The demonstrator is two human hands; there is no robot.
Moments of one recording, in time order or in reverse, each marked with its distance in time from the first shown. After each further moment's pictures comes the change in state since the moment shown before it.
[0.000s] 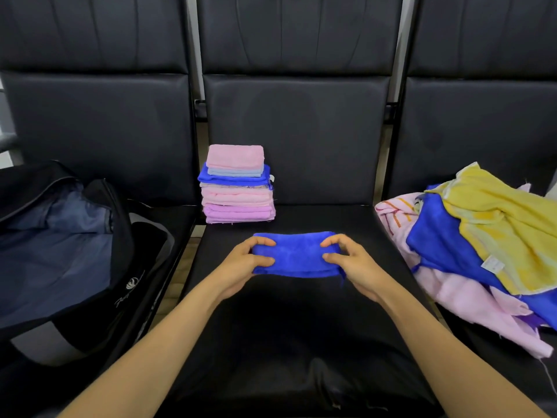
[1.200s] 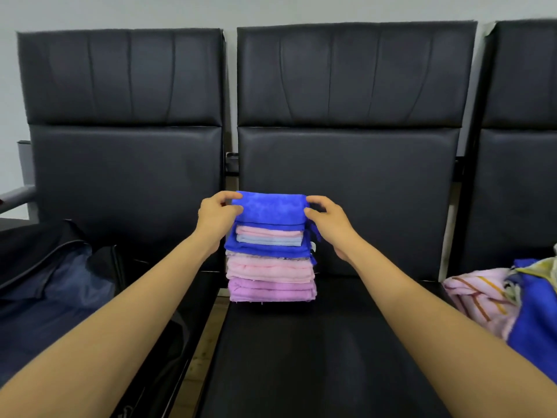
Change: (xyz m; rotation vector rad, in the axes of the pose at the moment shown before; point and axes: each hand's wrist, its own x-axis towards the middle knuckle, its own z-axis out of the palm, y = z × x) left_hand 0.142 0.149 -0.145 0.213 0.610 0.358; right_hand 0.230 -0.139 0.081 -0.087 0.153 -0.252
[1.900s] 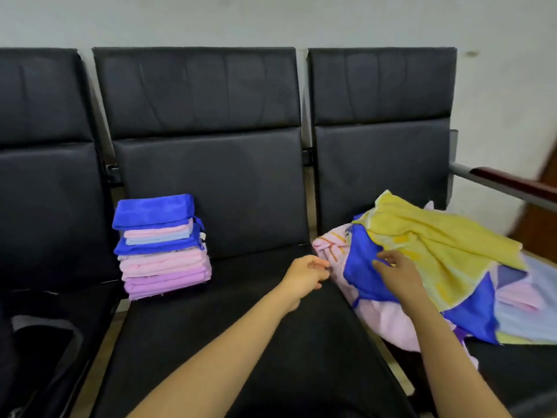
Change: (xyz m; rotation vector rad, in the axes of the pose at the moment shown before) left_hand -0.261 0.042 0.249 -0.062 -0.857 -0.158; right_hand -0.236 0.105 -0.271 -0.269 0.635 0.283
